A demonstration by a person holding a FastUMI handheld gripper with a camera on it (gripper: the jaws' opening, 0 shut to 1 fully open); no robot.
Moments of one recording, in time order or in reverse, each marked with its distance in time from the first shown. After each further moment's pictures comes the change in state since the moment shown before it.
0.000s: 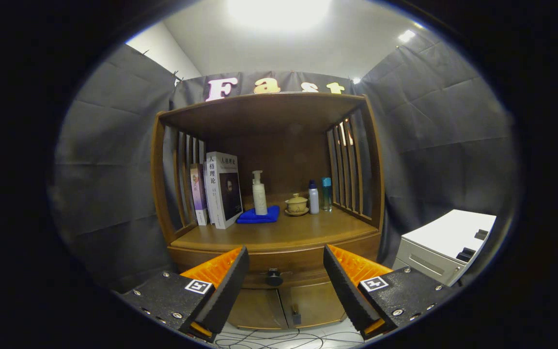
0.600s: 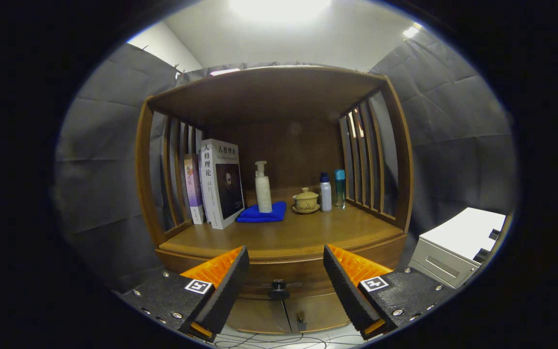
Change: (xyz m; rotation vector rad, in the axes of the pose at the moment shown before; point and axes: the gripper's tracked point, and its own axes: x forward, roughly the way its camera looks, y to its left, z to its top) arm 0.078 0.008 -0.024 0.008 0.055 0.027
